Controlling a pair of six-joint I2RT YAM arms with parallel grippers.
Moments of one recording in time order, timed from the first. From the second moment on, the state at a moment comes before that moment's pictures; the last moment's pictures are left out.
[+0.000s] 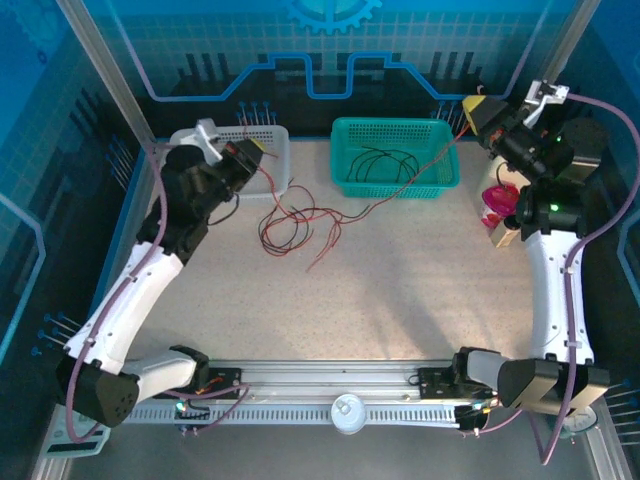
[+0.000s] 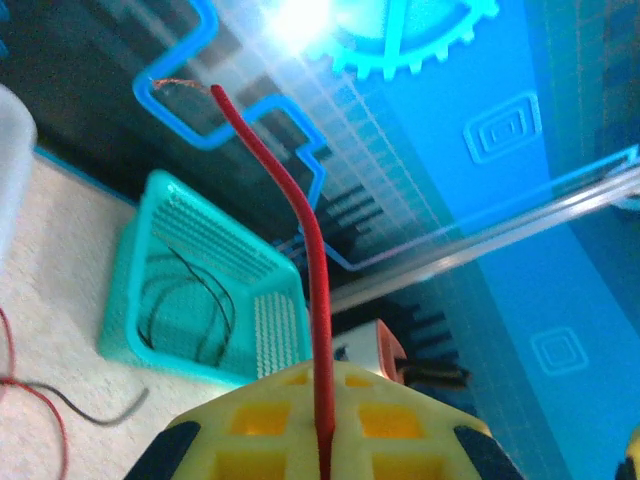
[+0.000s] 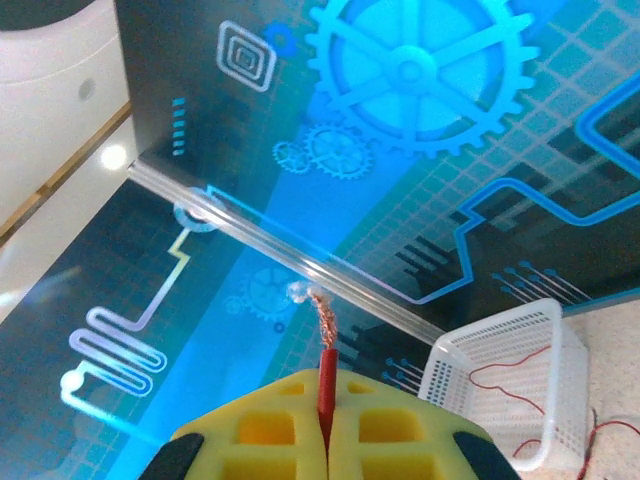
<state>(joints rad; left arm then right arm) -0.27 1.16 1.22 -0.16 0.15 -1.00 -0.20 1.19 1.39 0.00 -0.82 1.18</state>
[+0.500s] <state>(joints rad) -0.05 1.16 1.41 -0.32 0.19 -0.90 -0.32 1.10 1.38 -0.14 -0.80 1.08</state>
